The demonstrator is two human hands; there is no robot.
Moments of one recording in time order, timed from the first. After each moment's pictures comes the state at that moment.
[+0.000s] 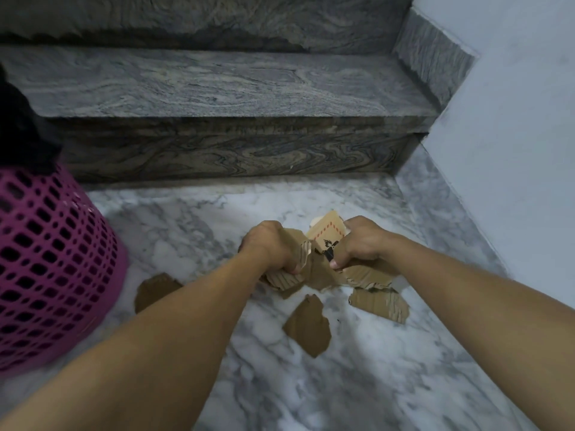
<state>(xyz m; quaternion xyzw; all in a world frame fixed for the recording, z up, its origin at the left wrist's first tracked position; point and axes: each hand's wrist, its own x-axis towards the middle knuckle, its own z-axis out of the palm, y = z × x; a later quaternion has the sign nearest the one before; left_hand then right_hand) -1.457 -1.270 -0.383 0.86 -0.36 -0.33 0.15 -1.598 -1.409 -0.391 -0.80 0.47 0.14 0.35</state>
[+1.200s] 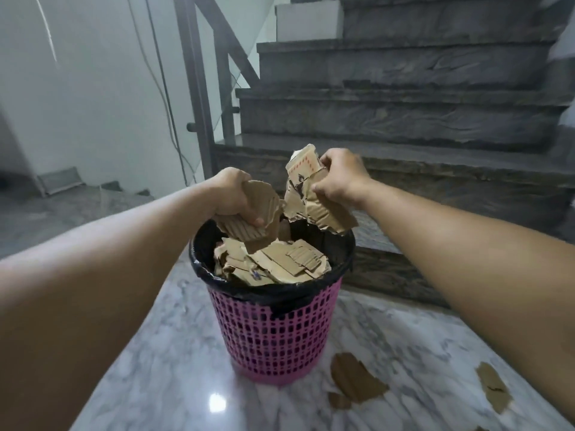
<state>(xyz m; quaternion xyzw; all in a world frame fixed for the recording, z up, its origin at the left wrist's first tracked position) -1.244 -0.925 -0.063 0.92 -0.25 -0.07 0.28 -1.325 -1.115 -0.062 -0.91 0.20 -0.25 0.25</state>
